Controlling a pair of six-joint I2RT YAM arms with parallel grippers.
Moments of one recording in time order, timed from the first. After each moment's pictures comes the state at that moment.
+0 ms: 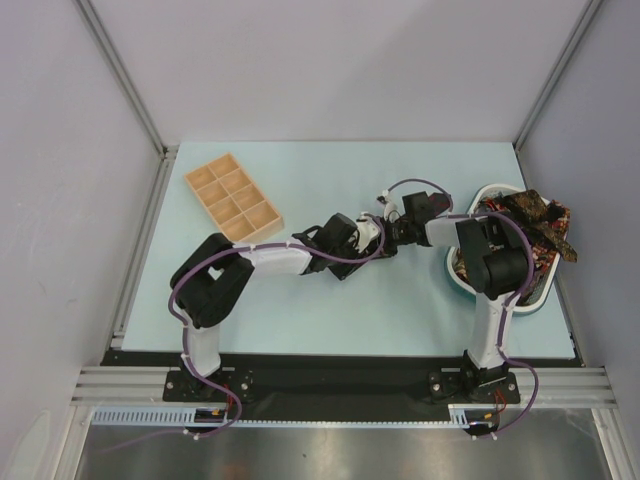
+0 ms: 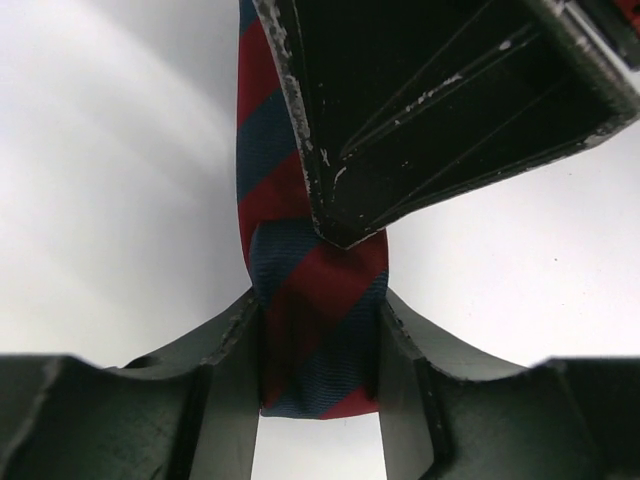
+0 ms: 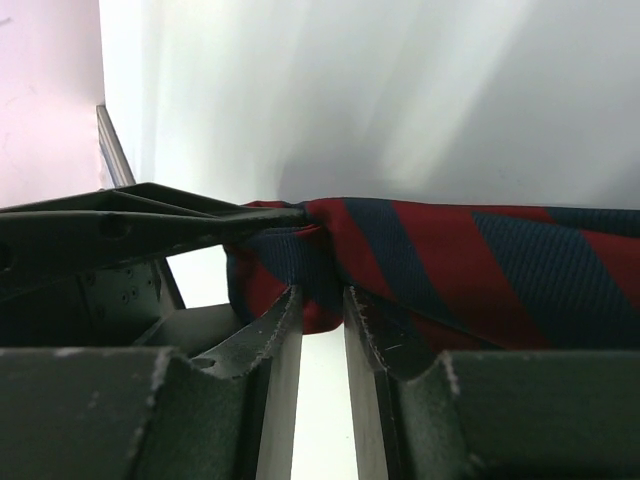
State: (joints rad) left arm -0.81 1.91 1.16 -0.12 0.01 0.10; right arm 0.29 2.00 1.07 0.01 -0.92 0.33
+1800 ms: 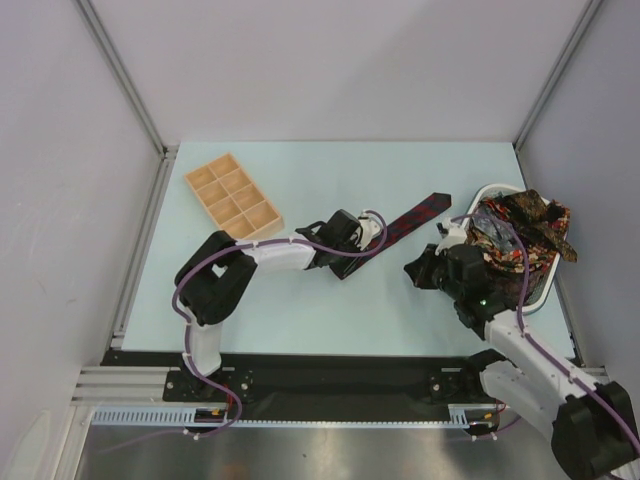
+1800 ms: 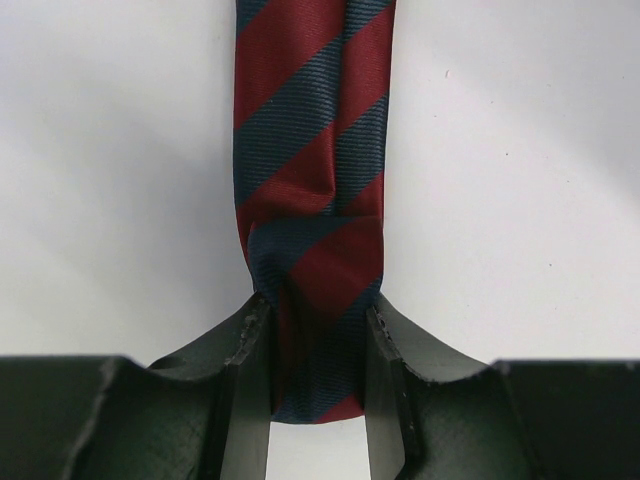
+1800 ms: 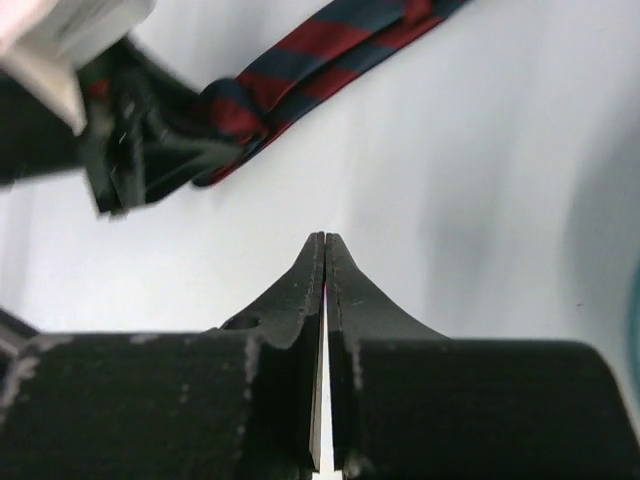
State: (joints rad) left arm -0.81 1.95 1.23 -0.21 0.02 0.08; right arm 0.36 0.90 0.43 -0.01 -0.11 0.48
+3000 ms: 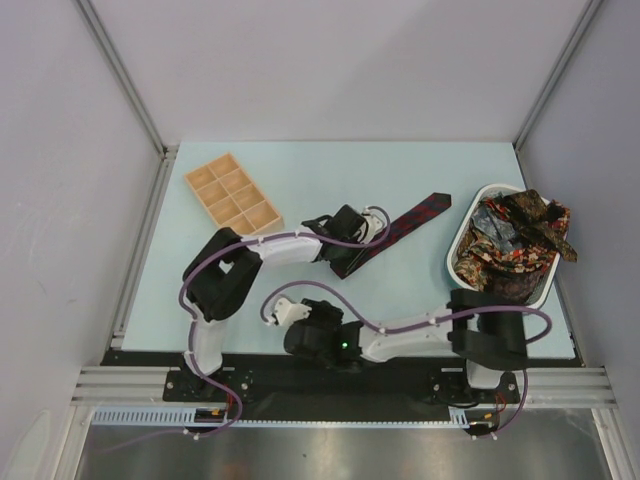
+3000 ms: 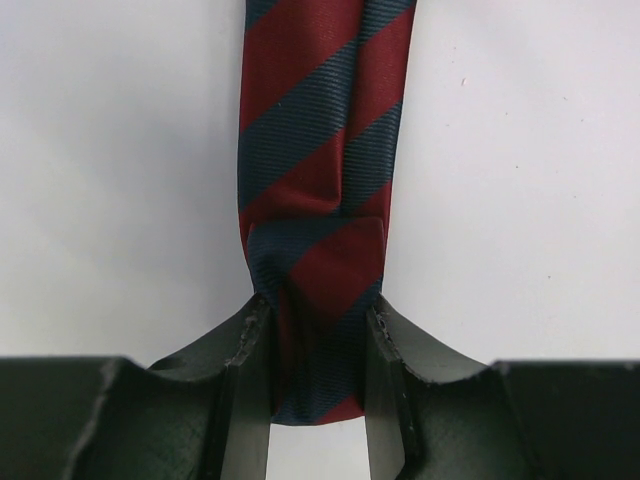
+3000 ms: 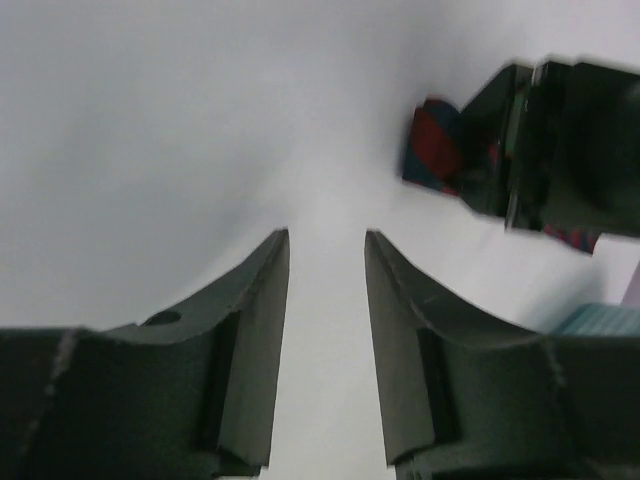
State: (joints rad) left arm -0.81 2.00 1.33 -0.34 0.01 0.03; right arm 1.46 1.70 0.93 -0.08 0.83 -0.08
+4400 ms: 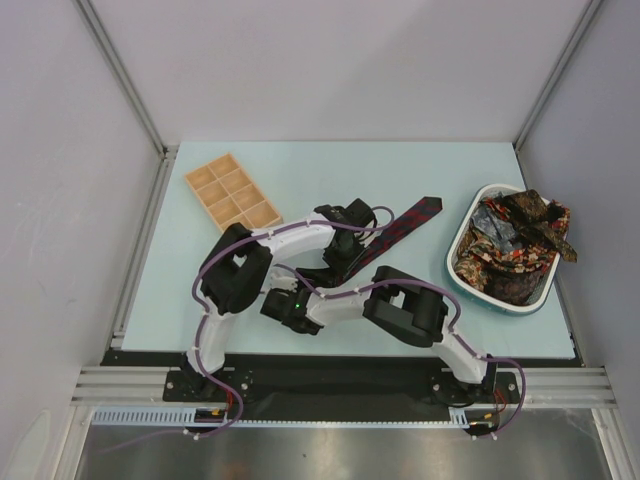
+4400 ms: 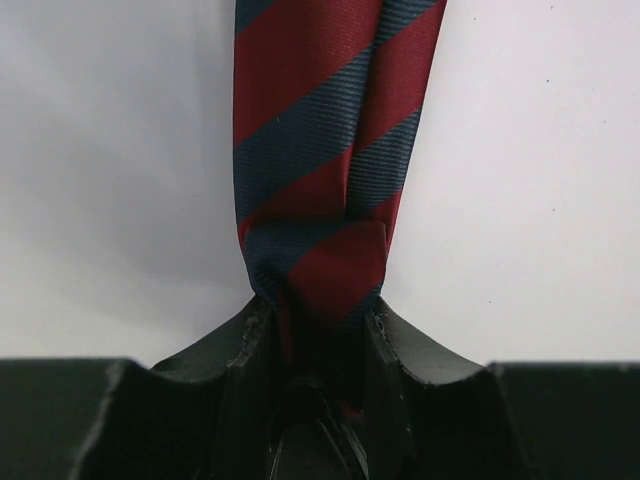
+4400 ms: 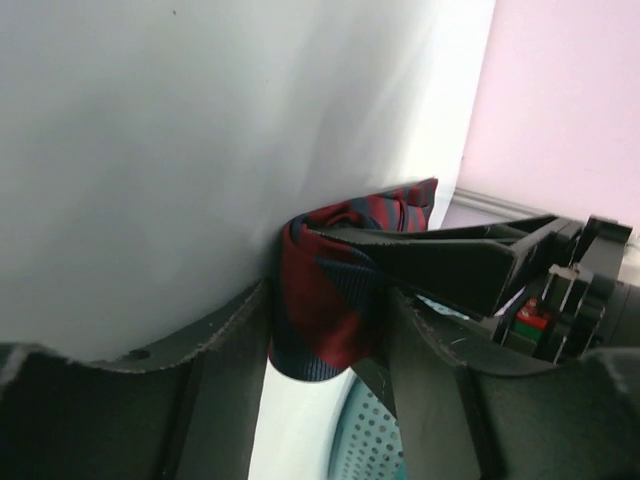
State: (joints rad) left arm -0.82 2.12 1.60 -0.78 0.03 -0.05; right arm 1.24 2.22 1.40 -0.45 1.08 -0.23
